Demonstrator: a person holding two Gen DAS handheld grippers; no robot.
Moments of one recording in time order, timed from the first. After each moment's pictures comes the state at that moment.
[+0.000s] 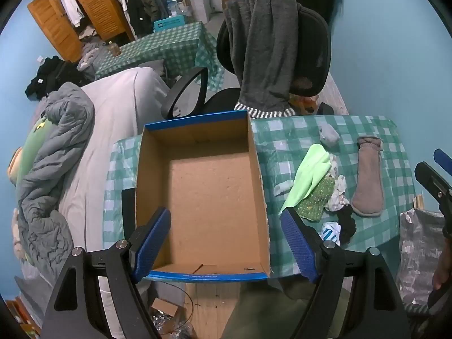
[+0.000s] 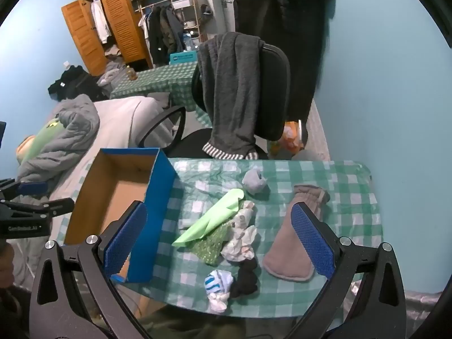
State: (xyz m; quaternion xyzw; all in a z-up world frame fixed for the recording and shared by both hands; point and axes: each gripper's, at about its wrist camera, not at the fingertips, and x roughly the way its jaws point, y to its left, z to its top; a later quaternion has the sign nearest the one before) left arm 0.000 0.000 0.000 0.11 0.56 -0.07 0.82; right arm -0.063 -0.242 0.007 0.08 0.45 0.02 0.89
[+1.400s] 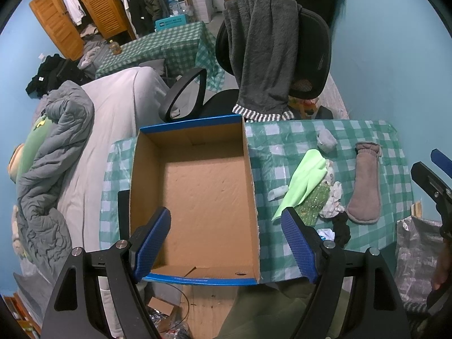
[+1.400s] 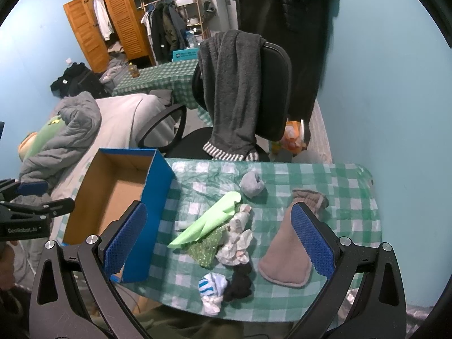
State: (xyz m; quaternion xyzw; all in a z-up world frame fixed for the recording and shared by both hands) left arm 0.005 -0.011 0.003 0.10 0.57 -0.07 0.81; right arm -0.054 -0.252 0.003 0.08 0.45 0.02 0.89
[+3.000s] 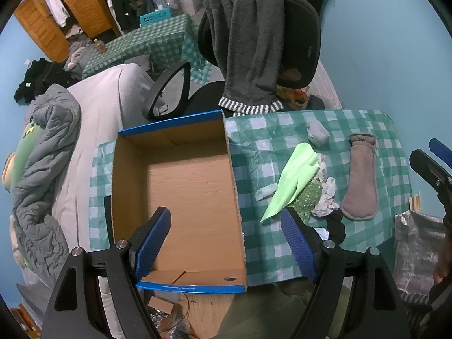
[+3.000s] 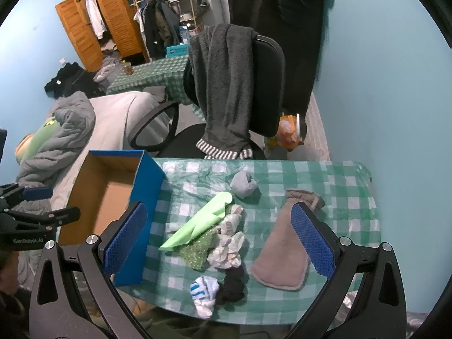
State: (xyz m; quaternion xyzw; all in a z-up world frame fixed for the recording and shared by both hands) left arm 0.021 -0.039 -0.020 0.12 0.59 -0.09 0.80; right arm -0.047 -0.269 -0.011 0.09 0.47 0.01 0.88
